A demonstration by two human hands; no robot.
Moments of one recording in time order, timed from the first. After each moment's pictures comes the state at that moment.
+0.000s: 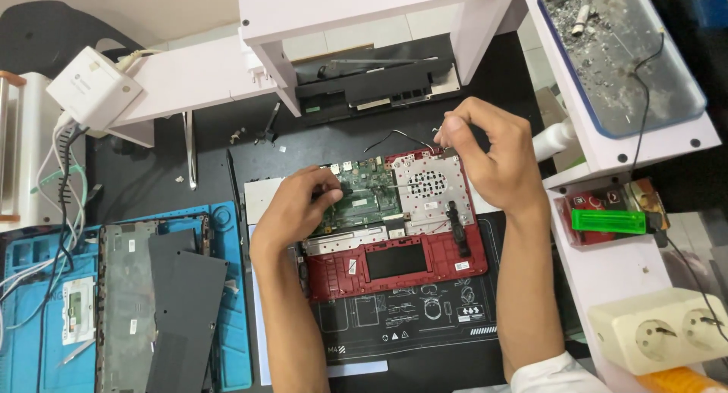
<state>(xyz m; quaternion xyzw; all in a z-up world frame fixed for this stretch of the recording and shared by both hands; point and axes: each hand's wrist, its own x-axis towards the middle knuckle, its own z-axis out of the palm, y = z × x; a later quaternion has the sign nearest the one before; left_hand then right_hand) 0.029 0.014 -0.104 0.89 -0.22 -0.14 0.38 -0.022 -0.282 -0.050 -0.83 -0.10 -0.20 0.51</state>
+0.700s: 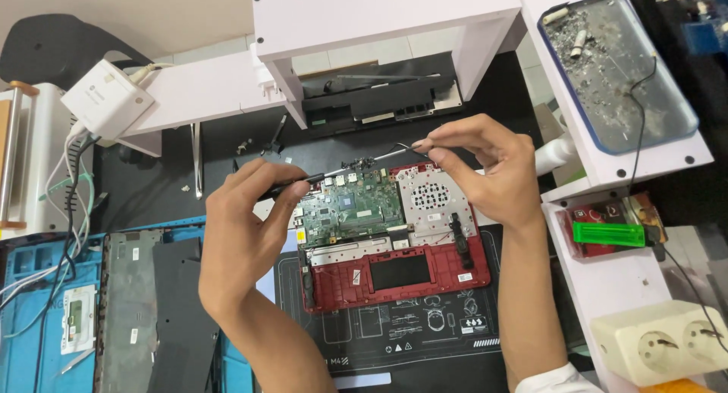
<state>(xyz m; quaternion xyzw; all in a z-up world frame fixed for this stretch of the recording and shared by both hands) -0.007 0.021 0.013 0.89 -0.22 0.10 0.39 -0.023 -0.268 -0.048 -0.73 -0.10 -0.16 0.65</state>
